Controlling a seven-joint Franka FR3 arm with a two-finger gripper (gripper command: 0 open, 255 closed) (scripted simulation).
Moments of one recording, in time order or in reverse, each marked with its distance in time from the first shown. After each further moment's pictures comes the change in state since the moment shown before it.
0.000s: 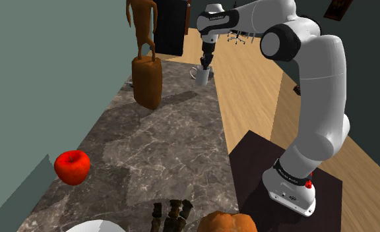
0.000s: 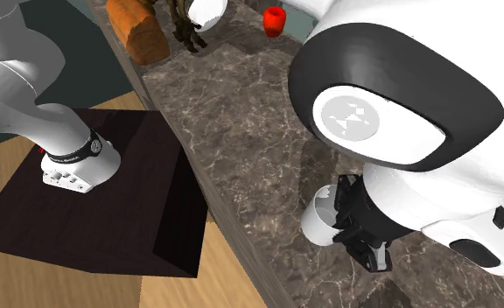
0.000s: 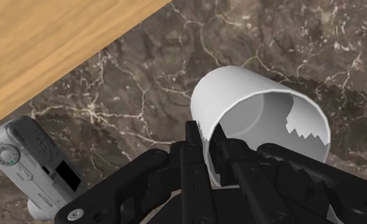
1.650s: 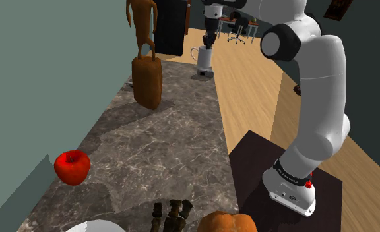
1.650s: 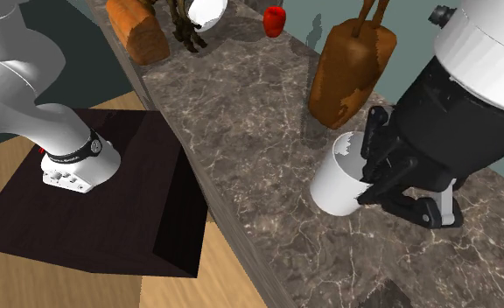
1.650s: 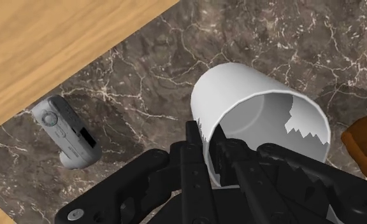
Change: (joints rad) arm -0.010 0.000 -0.001 0.316 -0.003 -0.314 0.027
